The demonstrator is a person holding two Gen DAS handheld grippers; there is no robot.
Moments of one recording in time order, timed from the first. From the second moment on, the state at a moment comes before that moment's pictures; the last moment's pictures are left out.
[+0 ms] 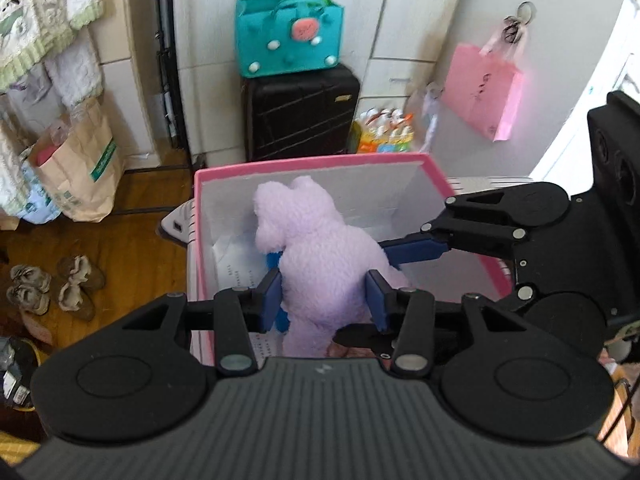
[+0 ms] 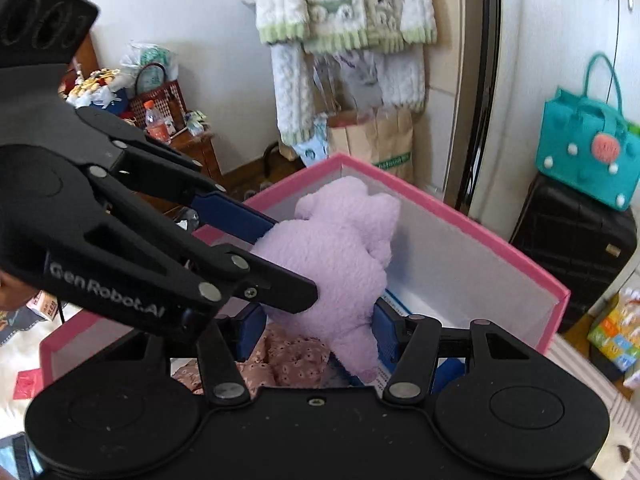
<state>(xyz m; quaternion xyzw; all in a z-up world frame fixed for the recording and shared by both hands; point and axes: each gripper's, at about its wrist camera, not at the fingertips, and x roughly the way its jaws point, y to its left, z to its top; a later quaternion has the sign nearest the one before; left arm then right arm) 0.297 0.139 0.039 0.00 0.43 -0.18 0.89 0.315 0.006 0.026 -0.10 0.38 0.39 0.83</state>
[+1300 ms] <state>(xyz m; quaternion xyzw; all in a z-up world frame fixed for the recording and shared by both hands) 0.155 0.108 0.123 0.06 0.38 -0.18 0.90 0.185 -0.077 0.118 -0.12 0.31 0.35 0.88</state>
